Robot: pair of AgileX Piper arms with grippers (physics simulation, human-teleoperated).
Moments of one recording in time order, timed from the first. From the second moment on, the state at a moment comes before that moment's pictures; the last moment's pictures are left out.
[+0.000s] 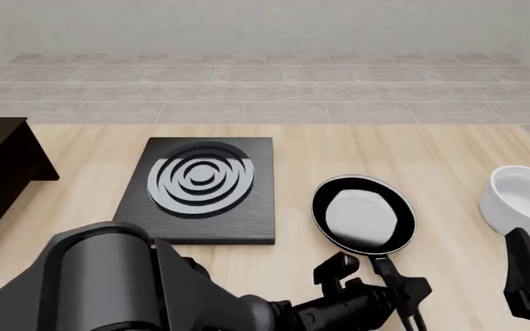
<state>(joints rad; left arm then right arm) -1.18 2.26 -1.09 -0.85 -1.26 -0.10 0.02 0.00 -0.03 0.12</state>
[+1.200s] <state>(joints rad) -1.17 2.29 -1.14 -0.87 -1.30 -0.09 0.00 0.00 -0.03 0.12</state>
